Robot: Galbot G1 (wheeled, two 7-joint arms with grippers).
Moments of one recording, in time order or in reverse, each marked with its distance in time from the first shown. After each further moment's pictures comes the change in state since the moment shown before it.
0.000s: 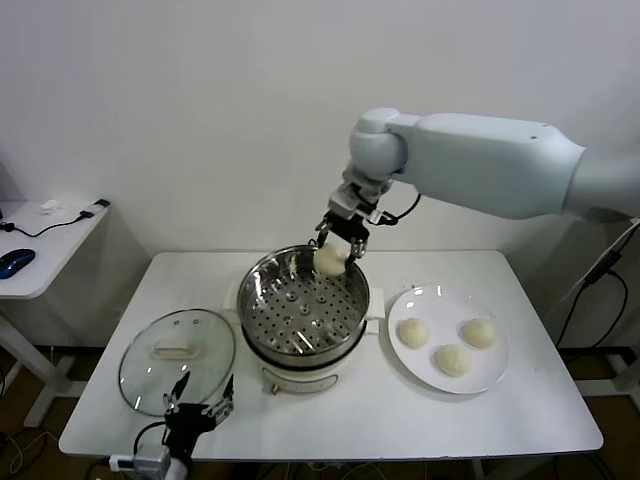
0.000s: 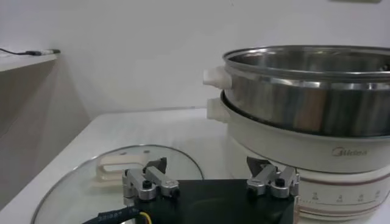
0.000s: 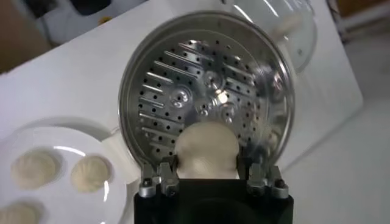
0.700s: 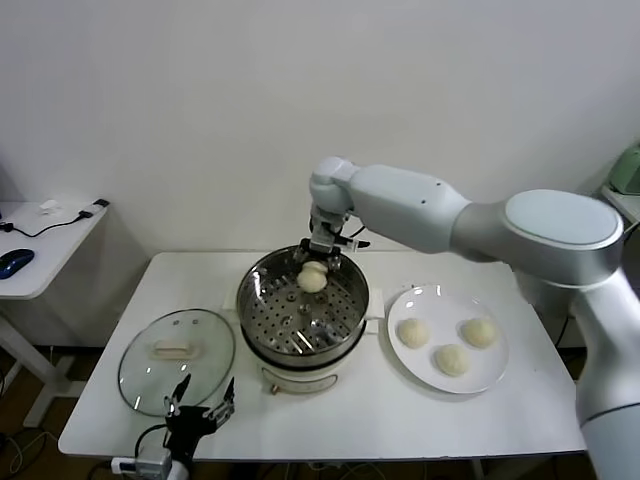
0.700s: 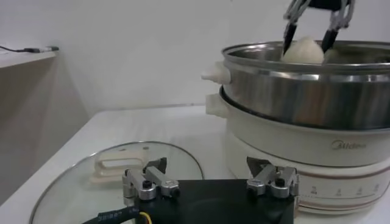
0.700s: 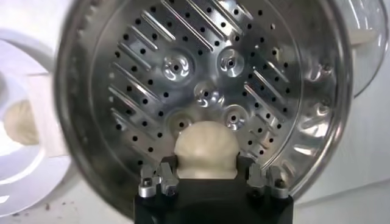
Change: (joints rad) left arm -0.003 0.000 0.004 0.016 0.003 -0.009 -0.003; right arm -0.296 0.204 0.147 -0.408 -0.346 0.263 0.086
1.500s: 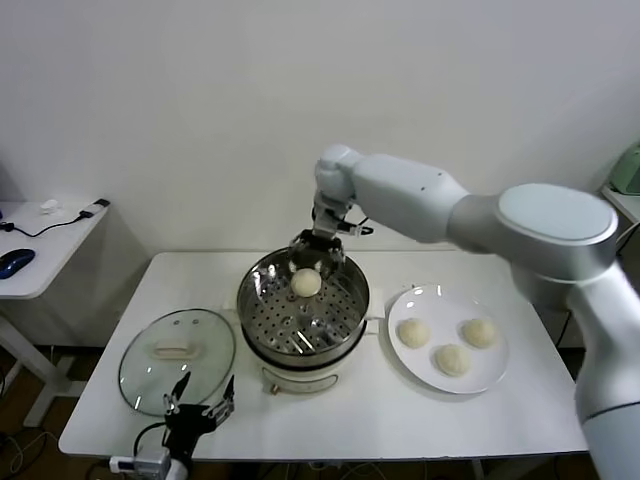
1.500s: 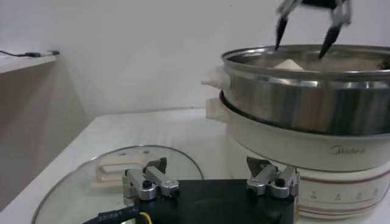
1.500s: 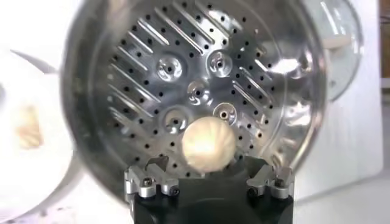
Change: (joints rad) left arm 0.007 0.000 -0.004 -0.023 0.002 0.007 0.003; right arm 0.231 -0.141 -0.171 0.120 0.409 -0.079 -0.090
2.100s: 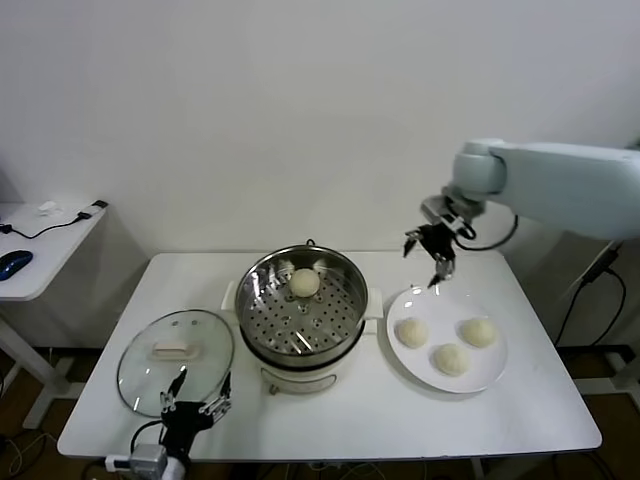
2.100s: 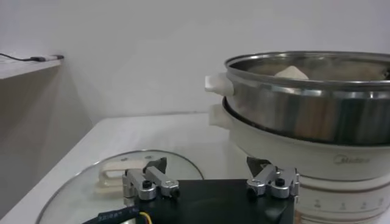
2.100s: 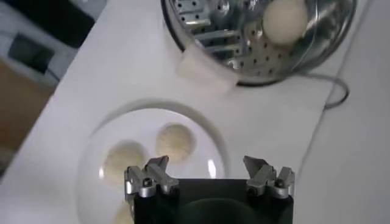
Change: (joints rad) left arm 0.001 -0.008 -0.012 -0.005 -0.008 -0.001 -0.002; right arm 0.120 -0.483 -0.293 0.410 0.314 -0.642 0.155
